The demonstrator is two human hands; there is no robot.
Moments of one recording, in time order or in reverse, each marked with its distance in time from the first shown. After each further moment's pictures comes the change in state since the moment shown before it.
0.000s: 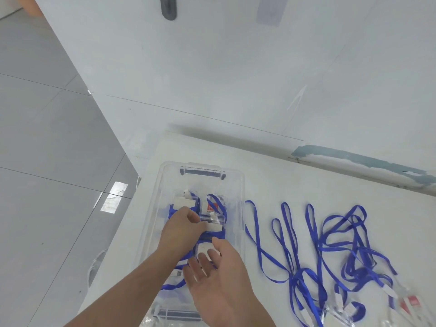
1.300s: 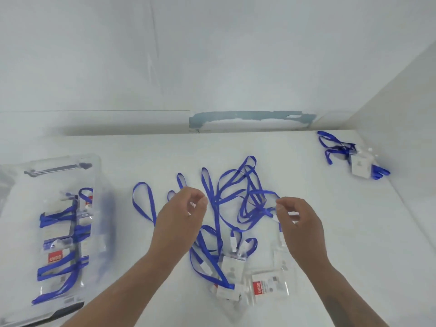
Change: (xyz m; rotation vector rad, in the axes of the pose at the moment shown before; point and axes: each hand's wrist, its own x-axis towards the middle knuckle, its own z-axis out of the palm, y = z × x) left_hand -0.144 0.131 0.165 -0.023 -0.088 0.554; right_hand -0.002 -0.223 -0.321 -0.873 0.435 -1.399
